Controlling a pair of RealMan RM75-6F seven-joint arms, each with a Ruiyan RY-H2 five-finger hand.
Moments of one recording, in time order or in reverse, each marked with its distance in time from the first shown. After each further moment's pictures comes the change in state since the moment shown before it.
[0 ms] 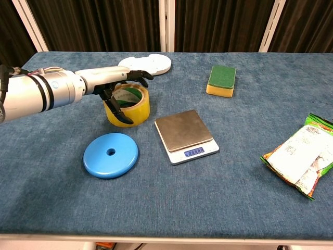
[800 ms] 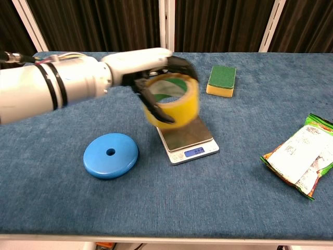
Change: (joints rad) left arm -0.028 0.041 -0.020 -0.325 0.117 0.117 0.051; right arm 0.005 -0.007 -0.003 0.006 0.000 -0.012 0.002
